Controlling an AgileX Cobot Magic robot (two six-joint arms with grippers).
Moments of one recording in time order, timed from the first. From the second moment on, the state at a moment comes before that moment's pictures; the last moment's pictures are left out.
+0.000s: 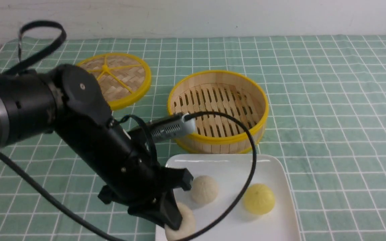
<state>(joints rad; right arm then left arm) 0.01 -0.01 0.01 0.08 0.39 -0.06 -0.47 1.59 -0.99 -0.62 1.00 0.11</state>
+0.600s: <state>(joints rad) 0.01 -0.01 0.01 0.08 0.39 -0.06 -0.71 1.63 -0.94 -0.52 0.65 0.13</state>
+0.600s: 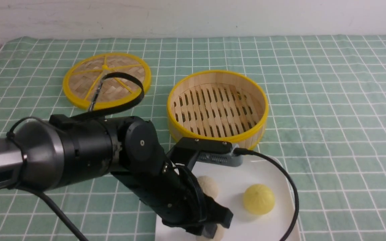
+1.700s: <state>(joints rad) 0.01 -0.01 0.01 0.08 0.39 -0.06 -0.71 1.64 -1.10 -0.41 0.79 0.09</state>
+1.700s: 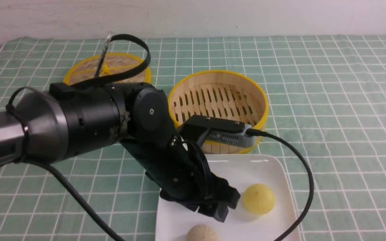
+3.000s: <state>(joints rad) 0.01 -0.01 0.01 0.08 0.39 -0.06 -0.71 0.67 -0.80 -0.07 0.58 -0.25</state>
